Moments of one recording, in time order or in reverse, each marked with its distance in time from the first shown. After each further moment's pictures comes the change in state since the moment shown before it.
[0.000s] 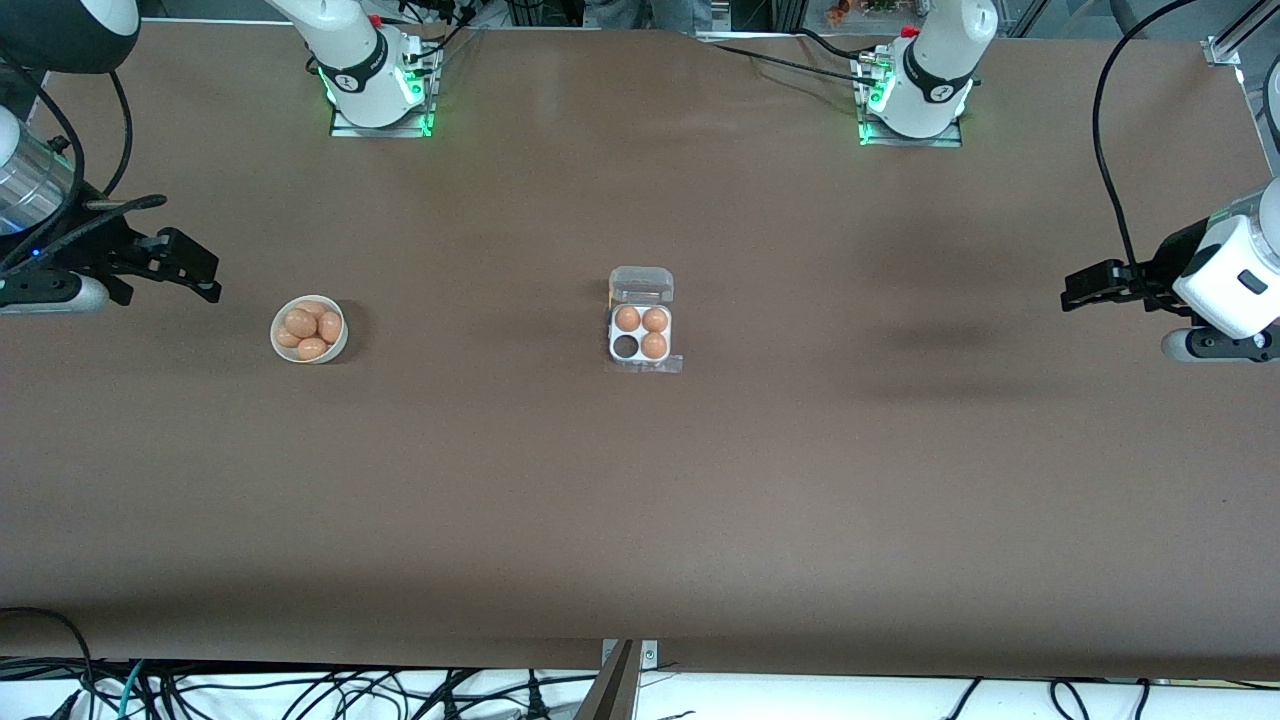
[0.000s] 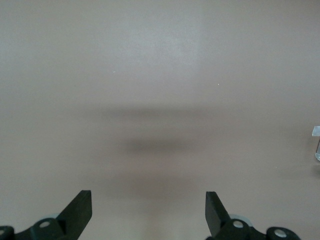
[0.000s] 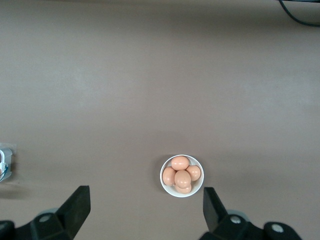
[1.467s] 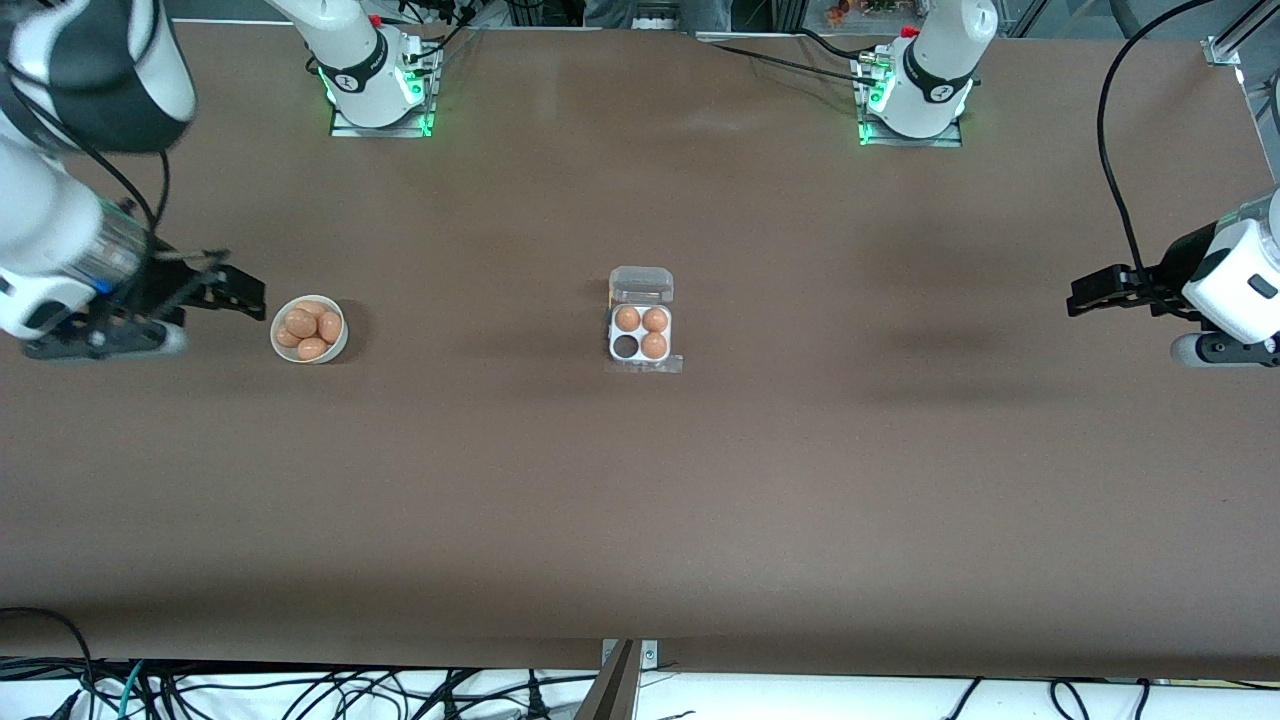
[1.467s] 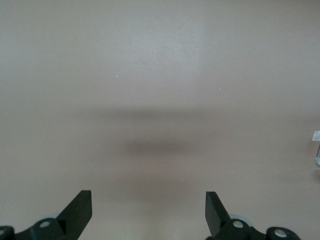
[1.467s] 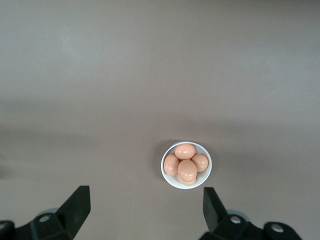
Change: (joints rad) left arm 0.003 0.014 0.004 0.028 0.006 0.001 0.000; right arm 0.013 0.137 0.003 -0.036 0.000 -0.008 -0.046
